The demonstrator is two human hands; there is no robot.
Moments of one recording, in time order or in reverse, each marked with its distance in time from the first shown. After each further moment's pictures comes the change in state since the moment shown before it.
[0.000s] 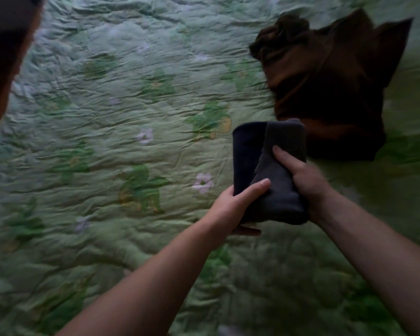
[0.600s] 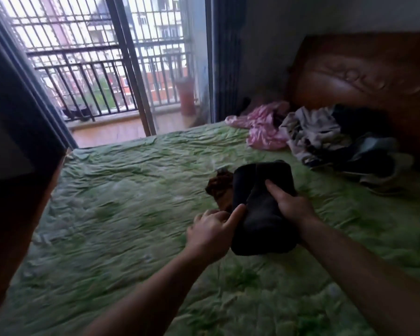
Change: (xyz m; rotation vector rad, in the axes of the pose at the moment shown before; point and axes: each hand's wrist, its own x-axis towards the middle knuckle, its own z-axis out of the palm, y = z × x) left_hand -0.229 0.191 0.052 0.914 0.219 0.606; right_hand -0.268 -0.217 0.036 -0.050 0.409 -0.422
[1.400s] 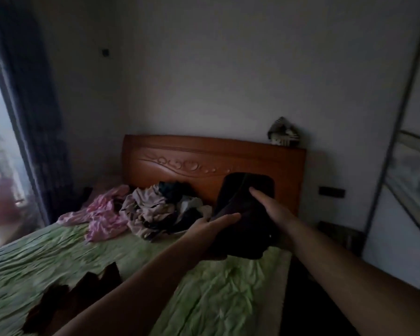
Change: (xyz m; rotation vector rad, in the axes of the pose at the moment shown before) left_hand -0.155 0.377 0.133 -0.516 -0.772 0.240; right_hand -0.140 -0.140 -0.421 0.228 0.313 0.008
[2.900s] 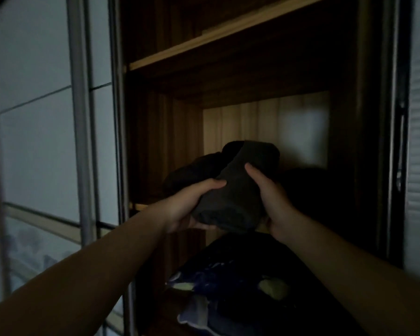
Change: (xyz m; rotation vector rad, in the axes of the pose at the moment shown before) left_hand -0.027 0.185 0.524 0.236 -1.797 0.343; right_hand -0.323 -0.107 -0.331 0.268 1.624 -0.744
